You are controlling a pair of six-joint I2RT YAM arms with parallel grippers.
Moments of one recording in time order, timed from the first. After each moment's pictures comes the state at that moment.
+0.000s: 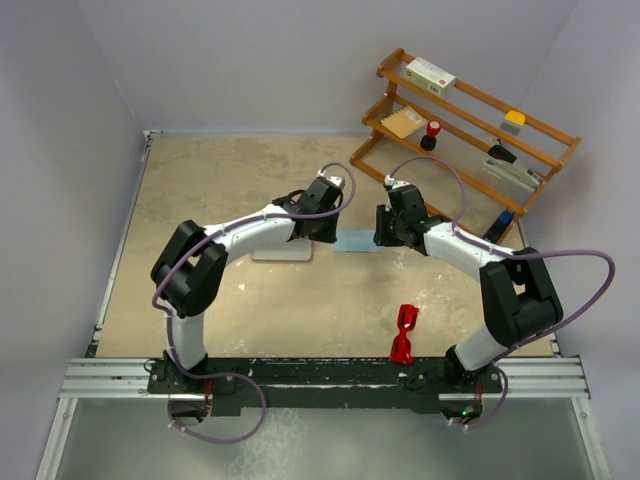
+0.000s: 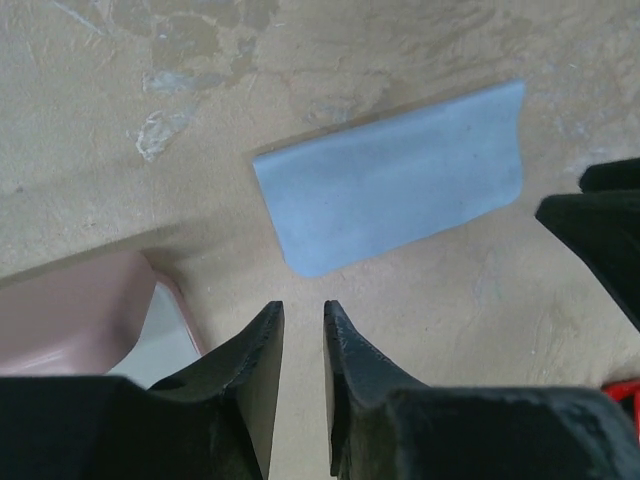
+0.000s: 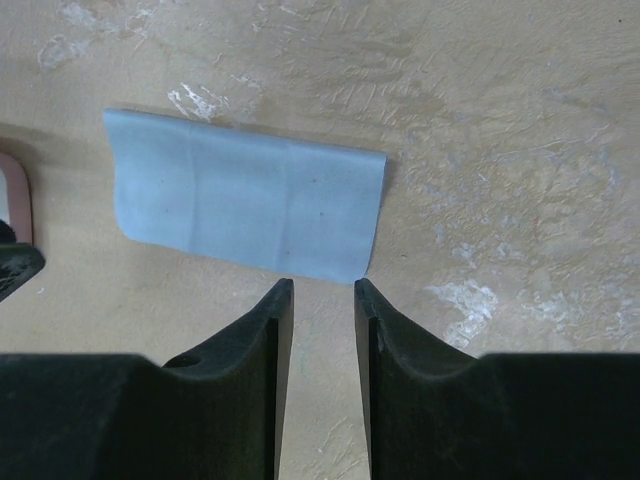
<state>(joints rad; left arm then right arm) -0.73 1.89 1.39 -0.39 -0.06 -0.46 0.40 1.57 0.92 -0.22 0.03 0.32</state>
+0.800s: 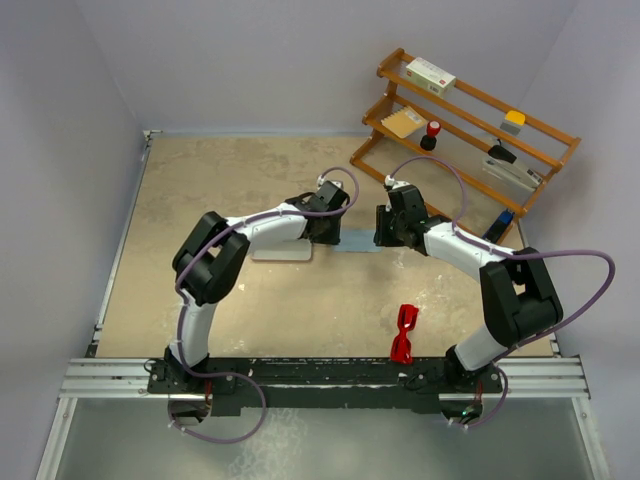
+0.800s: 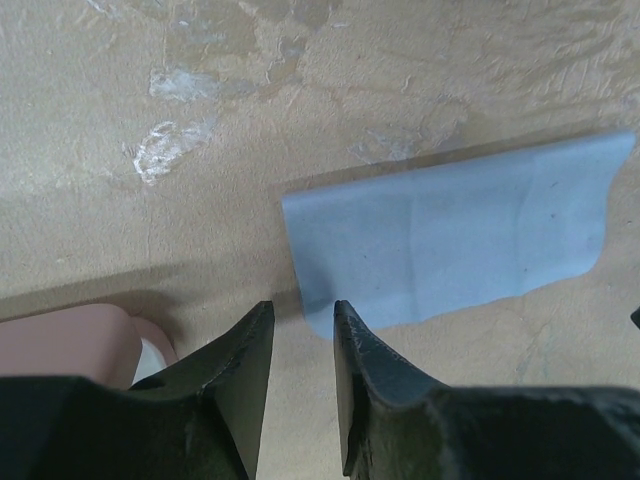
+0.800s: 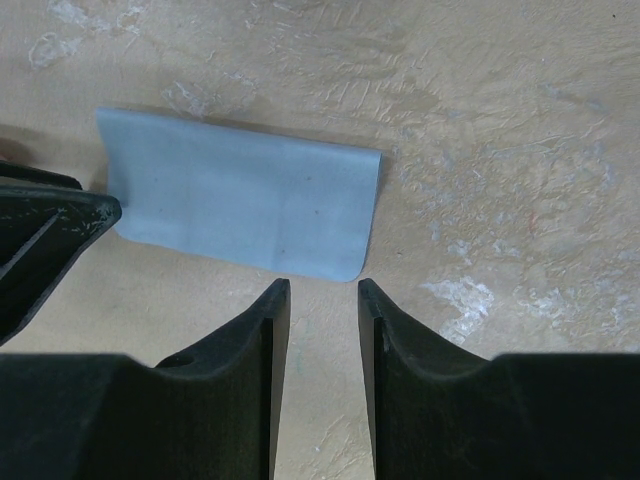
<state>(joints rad) -0.73 2.06 1.47 -0.41 -0.13 -0.57 0.40 1.57 0.92 -0.22 0.04 0.32</state>
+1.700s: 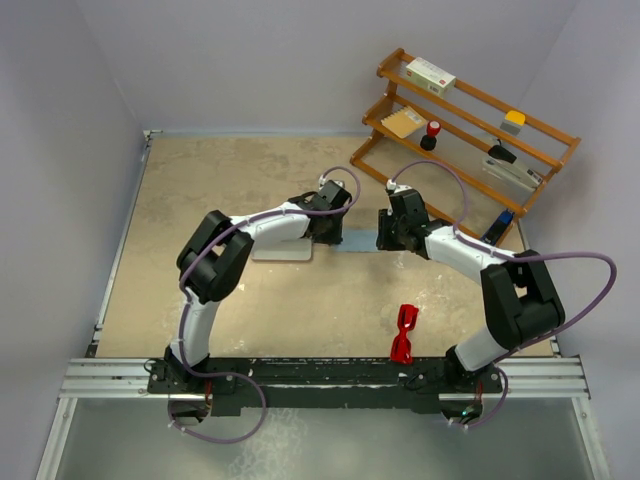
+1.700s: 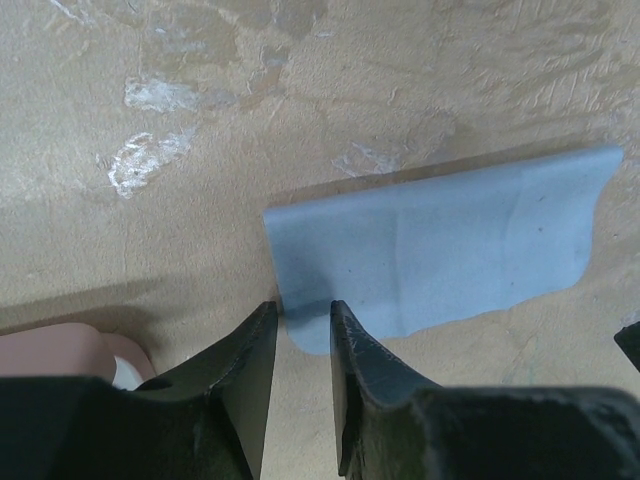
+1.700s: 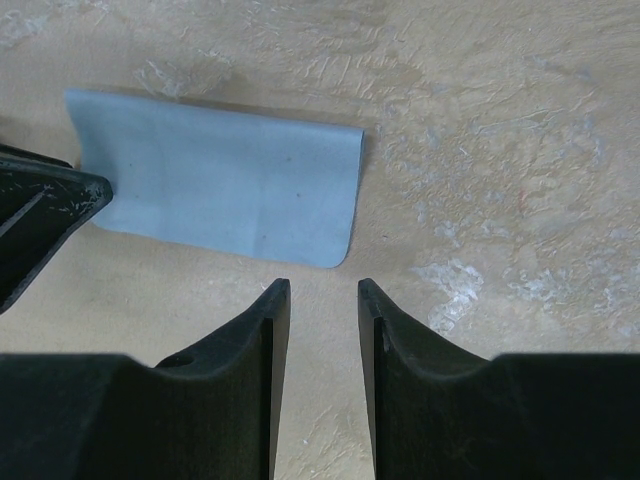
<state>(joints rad) -0.73 2.09 1.50 -0.41 -0.11 -0.59 0.40 1.56 0.89 -0.22 0.06 0.32</state>
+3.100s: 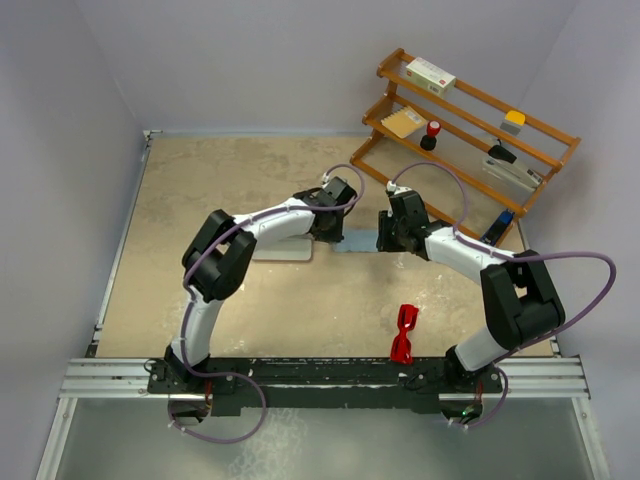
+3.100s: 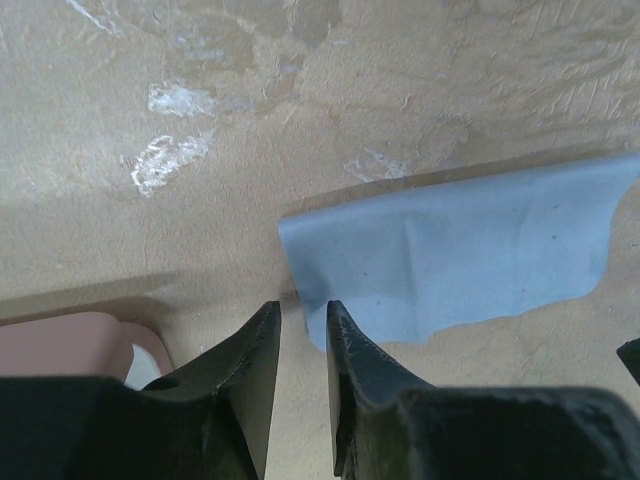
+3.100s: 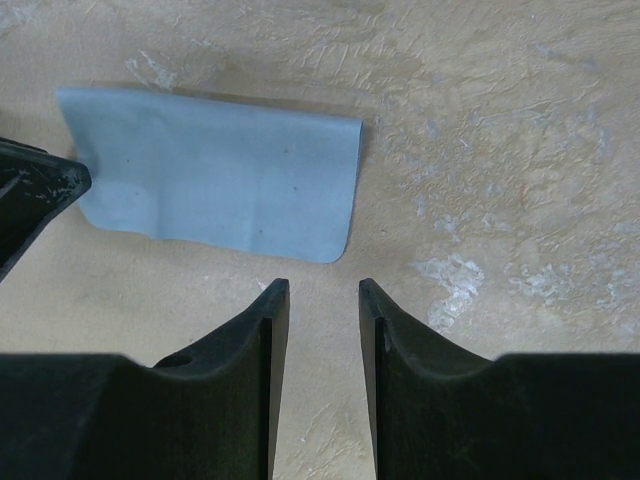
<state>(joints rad) -0.74 2.12 1.59 -0.52 -0.16 -0.58 0.40 1.56 0.88 -0.21 0.06 0.32</state>
